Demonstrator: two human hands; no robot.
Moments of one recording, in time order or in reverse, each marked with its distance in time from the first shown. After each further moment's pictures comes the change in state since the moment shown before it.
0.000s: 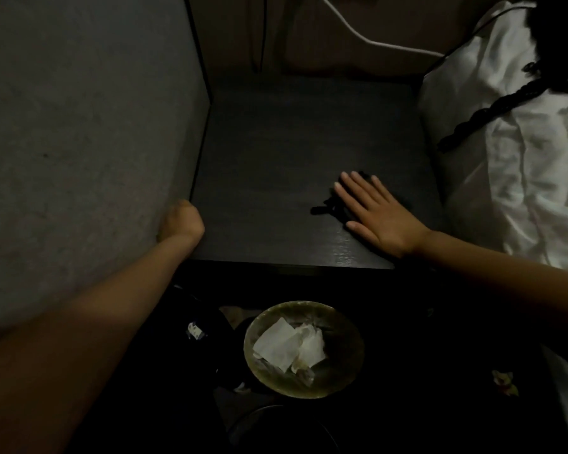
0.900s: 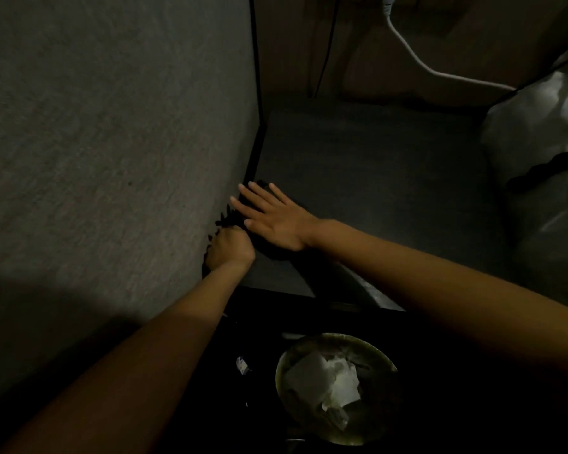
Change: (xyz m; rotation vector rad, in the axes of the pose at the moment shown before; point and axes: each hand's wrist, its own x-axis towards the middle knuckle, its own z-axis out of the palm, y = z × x) left_hand -0.008 0.001 -0.005 0.103 -0.079 -0.025; right_hand 0.186 -0.169 -0.045 0.225 -0.130 -0.299
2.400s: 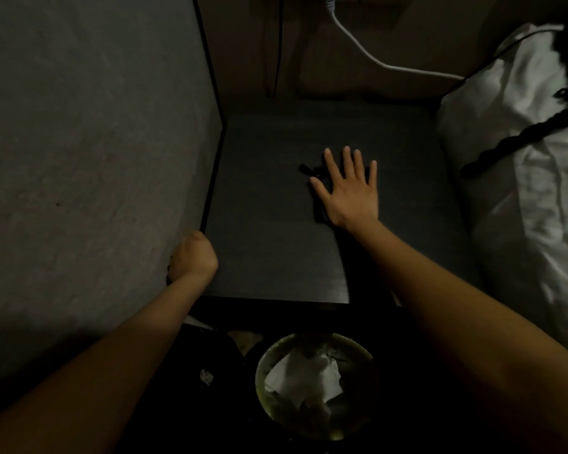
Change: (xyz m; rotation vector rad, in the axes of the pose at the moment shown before) left_hand 0.000 -0.001 0.001 0.002 0.067 0.047; right_hand -0.084 0.130 0.022 -0.050 0.357 0.826
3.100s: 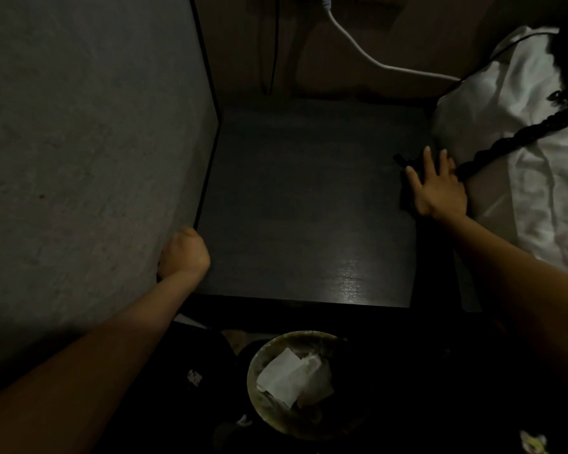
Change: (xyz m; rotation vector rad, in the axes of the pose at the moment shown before) left_hand 0.000 0.001 -0.001 0.001 0.036 0.016; right_hand 0.008 0.158 -0.016 0.128 0.018 0.322
